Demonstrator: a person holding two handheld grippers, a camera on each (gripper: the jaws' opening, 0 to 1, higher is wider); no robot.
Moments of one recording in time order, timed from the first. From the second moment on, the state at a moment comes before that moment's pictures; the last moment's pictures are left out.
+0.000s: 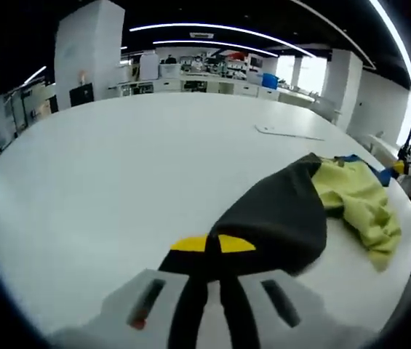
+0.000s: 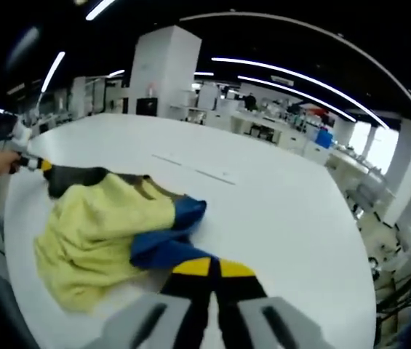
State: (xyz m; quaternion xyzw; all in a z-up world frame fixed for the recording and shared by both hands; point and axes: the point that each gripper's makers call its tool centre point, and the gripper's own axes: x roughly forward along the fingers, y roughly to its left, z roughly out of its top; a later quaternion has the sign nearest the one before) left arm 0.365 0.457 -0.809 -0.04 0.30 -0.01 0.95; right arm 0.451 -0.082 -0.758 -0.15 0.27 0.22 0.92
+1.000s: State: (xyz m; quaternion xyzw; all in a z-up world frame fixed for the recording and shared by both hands) left arm 0.366 0.481 -0.805 -0.01 0.31 0.02 0.95; right arm 0.405 -0.138 -0.742 -0.17 0.32 0.20 0.91
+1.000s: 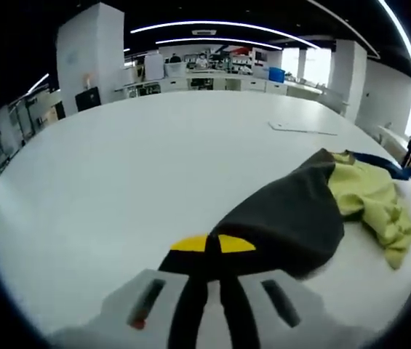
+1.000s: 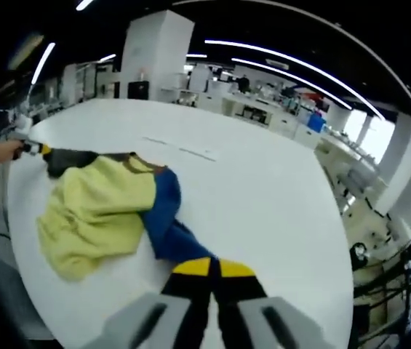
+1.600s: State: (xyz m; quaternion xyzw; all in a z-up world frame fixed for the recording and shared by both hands) left arm 0.372 0.491 -0.806 0.00 0.31 0.03 0.95; right arm 0.401 -0.206 -0.776 -0.18 0.40 0.14 0.89
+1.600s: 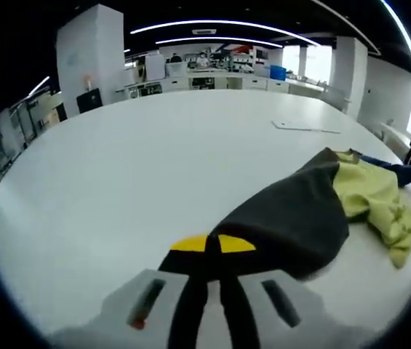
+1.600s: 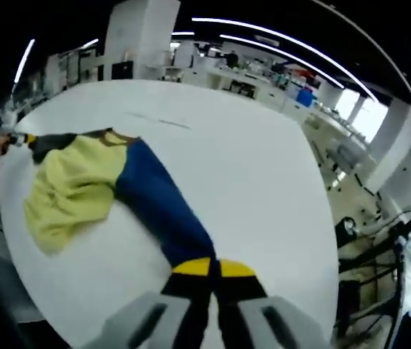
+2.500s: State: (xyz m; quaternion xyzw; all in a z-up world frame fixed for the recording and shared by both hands) left arm 0.364 0.482 -0.793 -0.01 0.29 0.00 0.96; right arm 0.407 -0.204 -0.792 -0.14 0.40 0.13 0.90
